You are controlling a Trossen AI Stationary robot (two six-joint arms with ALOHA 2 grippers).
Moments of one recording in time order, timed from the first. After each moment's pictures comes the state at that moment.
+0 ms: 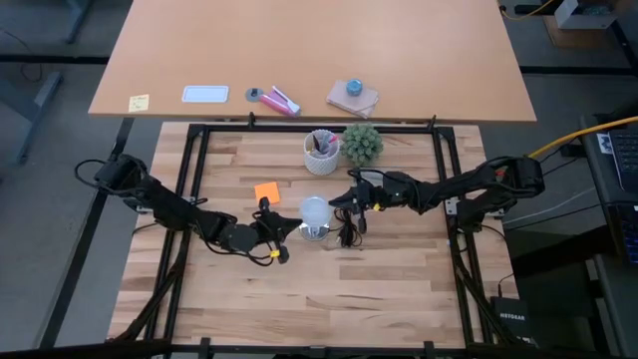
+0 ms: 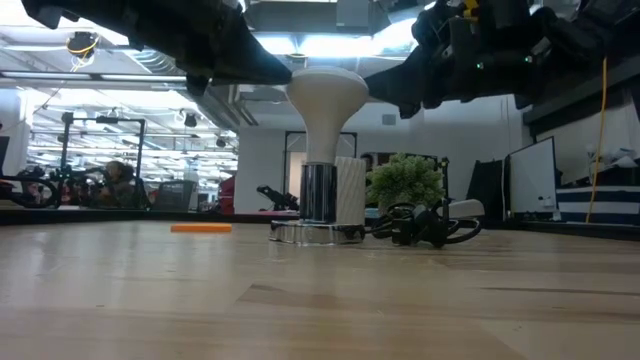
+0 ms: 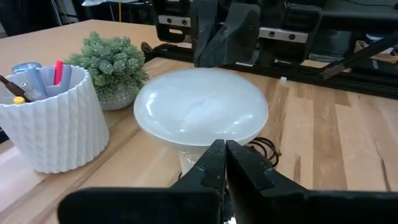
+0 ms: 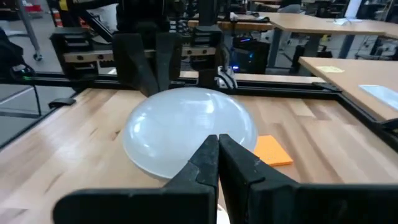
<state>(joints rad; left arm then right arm) -0.39 1.47 0.64 0.50 -0.79 -0.27 -0.07 1.49 0.53 0.84 -0.18 -0.06</state>
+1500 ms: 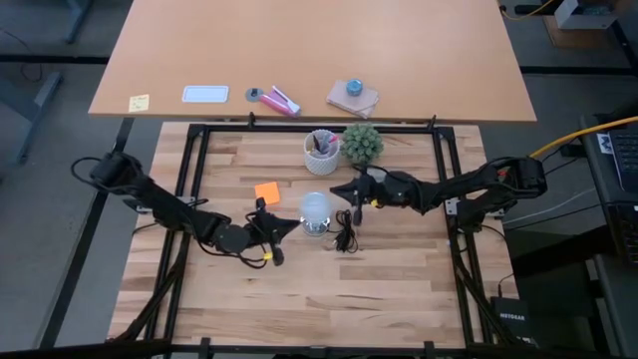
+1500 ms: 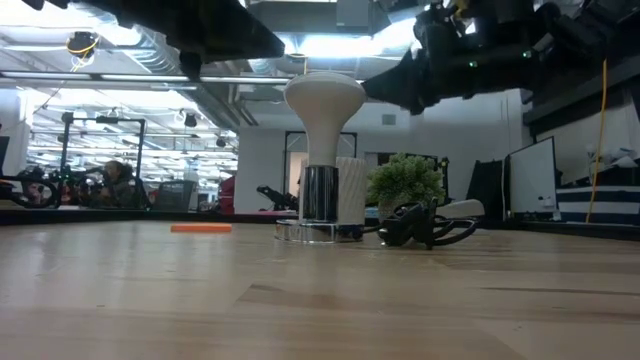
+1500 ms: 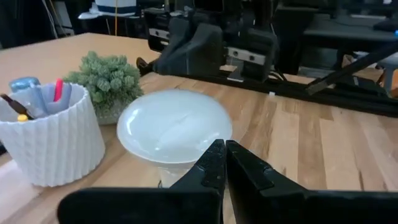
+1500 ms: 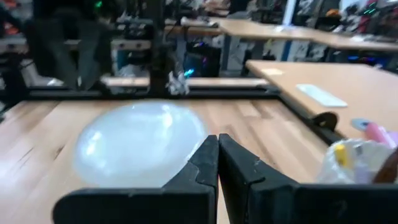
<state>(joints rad) -0.44 1.41 0.64 0.51 -0.82 -0.25 -0.07 1.46 0.53 0.86 0.04 -0.06</state>
